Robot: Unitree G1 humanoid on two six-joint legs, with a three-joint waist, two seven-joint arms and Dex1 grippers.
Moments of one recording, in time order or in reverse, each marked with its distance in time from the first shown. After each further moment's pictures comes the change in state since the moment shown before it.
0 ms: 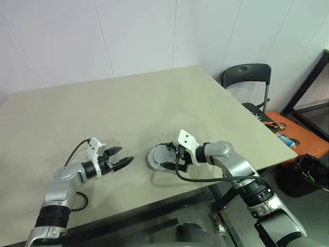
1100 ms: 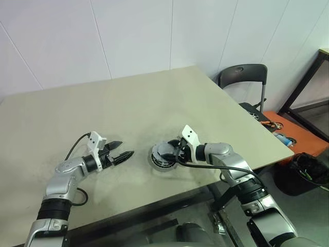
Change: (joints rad) left arm -0.055 0.004 0.000 0.012 0.003 0.019 0.007; right arm 0.001 0.073 -0.098 0.116 0.050 0.000 -0.052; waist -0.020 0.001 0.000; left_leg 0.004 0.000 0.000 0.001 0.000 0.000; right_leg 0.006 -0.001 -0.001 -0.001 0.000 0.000
